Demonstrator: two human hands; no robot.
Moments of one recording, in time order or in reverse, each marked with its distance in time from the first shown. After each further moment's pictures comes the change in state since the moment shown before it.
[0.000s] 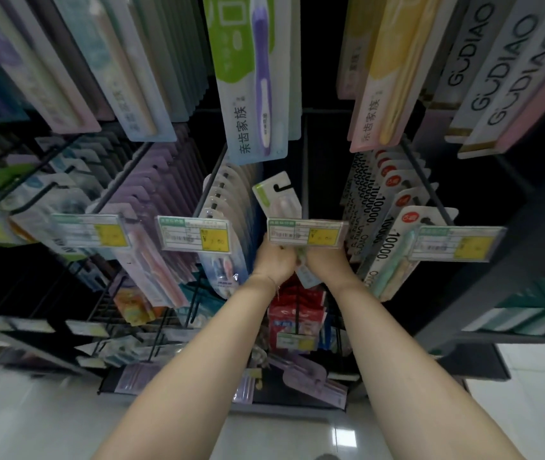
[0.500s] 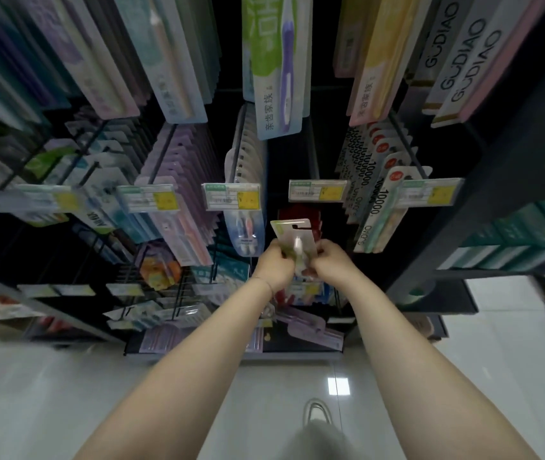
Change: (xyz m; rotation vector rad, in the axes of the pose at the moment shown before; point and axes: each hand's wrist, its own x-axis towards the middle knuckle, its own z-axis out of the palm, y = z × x) left_hand -0.104 -0.018 -0.032 0.122 -0.164 -0.058; right_hand -0.106 -0.009 0.001 -0.132 -0.104 0.360
